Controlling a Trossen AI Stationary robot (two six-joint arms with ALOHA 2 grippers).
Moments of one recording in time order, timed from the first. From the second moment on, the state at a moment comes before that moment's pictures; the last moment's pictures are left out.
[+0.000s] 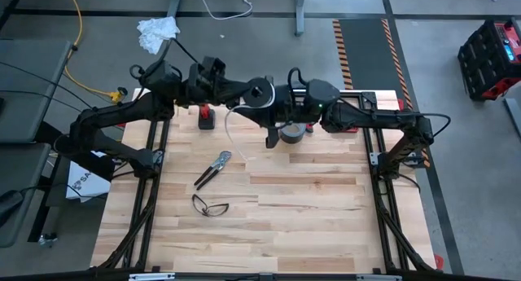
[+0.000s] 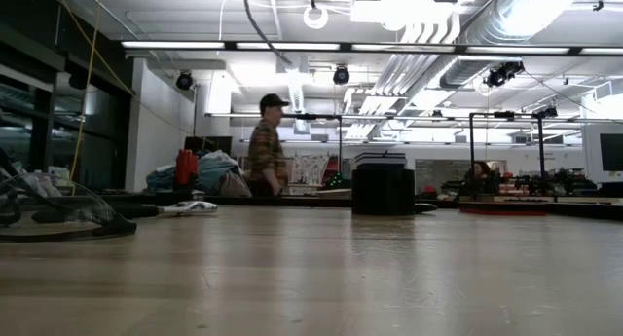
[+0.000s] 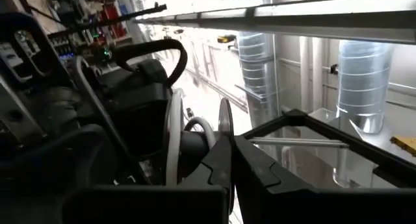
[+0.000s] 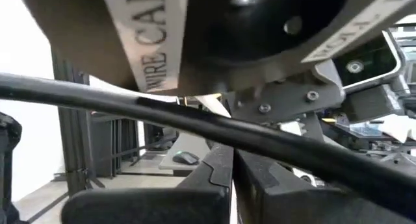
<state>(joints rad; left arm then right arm) 0.22 1.31 1.38 0.39 0.32 -1.44 -0.07 1.66 1.61 0.28 -0.16 0.03</state>
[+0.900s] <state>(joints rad) 0.21 1.29 1.39 0.35 0.63 -1.50 -0.10 1.62 1.61 0.31 -0.18 0.02</state>
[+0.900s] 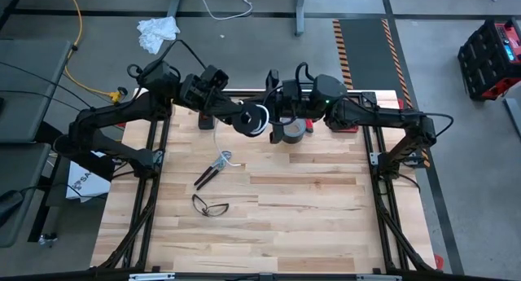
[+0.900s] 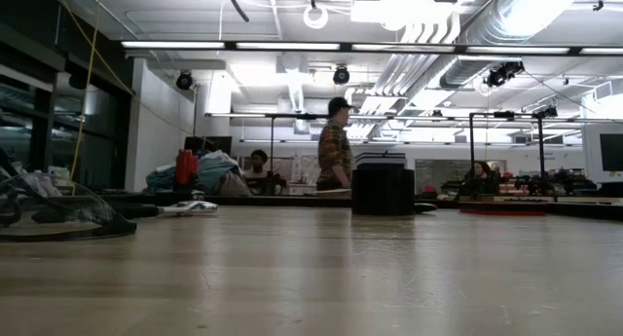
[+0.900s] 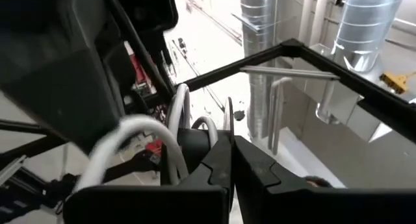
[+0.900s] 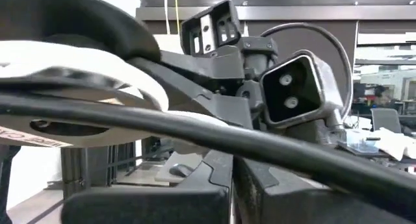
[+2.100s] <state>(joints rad) 0.23 1.26 1.39 -0.46 0.59 -0.54 -0.24 1.53 1.60 -0.36 -0.42 0.10</state>
